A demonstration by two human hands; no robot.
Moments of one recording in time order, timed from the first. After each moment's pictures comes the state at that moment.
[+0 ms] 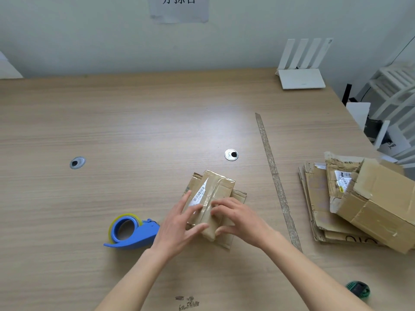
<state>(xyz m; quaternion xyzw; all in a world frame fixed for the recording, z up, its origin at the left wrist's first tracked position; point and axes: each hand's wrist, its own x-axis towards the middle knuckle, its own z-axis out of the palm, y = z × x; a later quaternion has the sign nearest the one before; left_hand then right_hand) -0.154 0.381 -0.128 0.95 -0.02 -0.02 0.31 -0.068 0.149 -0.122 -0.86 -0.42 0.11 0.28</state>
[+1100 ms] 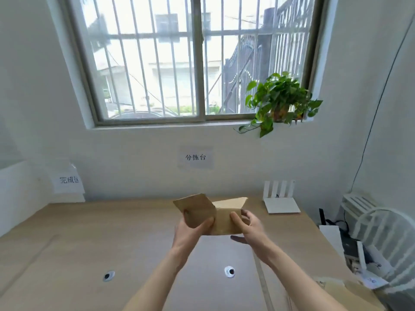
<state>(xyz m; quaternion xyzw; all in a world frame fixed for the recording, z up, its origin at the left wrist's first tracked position) -0.094 0.334 0.259 0.73 0.13 0.12 0.66 -0.038 0.138 0.267 -0.68 -0.08 0.13 0.72</state>
